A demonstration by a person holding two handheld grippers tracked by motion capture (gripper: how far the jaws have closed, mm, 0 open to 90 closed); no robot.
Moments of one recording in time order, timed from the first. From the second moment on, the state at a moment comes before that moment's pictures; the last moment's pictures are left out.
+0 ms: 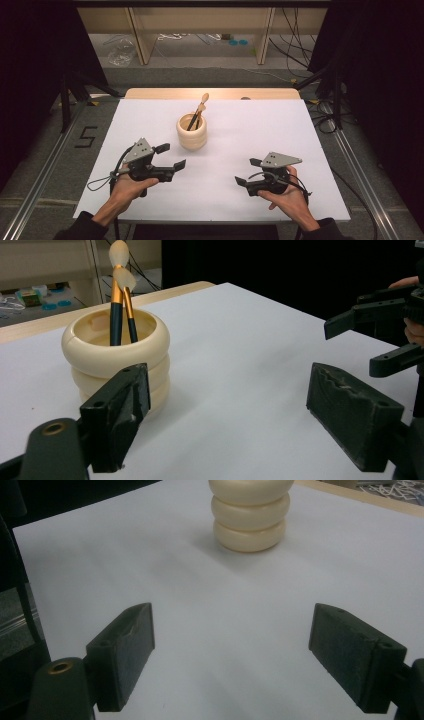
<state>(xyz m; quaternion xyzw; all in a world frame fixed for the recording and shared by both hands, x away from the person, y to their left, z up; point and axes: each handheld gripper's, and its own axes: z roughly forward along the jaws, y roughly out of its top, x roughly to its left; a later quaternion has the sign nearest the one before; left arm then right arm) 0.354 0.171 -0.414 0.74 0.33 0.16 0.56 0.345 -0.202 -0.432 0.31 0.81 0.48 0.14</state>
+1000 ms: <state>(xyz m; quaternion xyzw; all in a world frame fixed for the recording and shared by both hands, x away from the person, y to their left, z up) 0.336 0.172 -0.426 0.74 0.33 0.16 0.56 0.345 -0.202 -0.433 0.31 0.81 0.48 0.13</state>
